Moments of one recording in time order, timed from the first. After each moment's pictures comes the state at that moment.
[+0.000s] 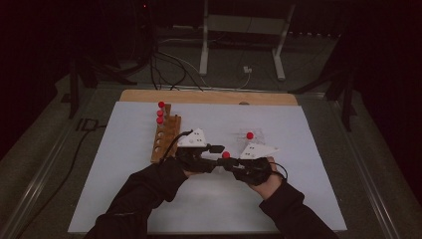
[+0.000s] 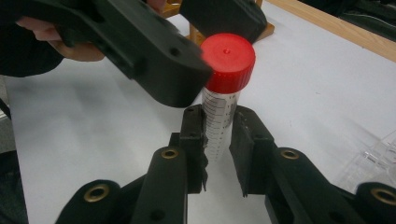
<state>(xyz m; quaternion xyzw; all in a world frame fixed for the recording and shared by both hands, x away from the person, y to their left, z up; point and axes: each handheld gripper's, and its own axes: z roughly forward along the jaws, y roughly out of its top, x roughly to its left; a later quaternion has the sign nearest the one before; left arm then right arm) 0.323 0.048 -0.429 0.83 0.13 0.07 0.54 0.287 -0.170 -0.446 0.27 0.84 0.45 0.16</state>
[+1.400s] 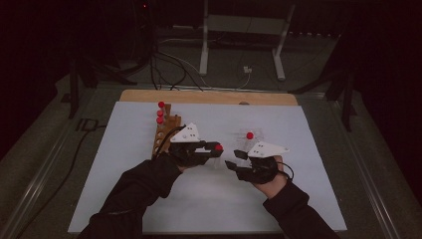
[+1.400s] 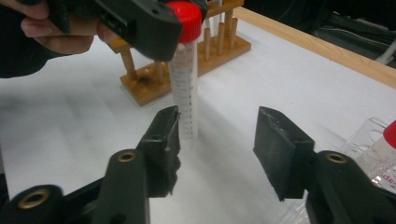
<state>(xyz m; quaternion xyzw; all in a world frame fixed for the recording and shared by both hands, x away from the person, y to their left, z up) 0.326 0.066 -0.413 0.82 0.14 0.09 0.54 0.284 -0.184 -0.438 0.29 0.81 0.48 0.19</state>
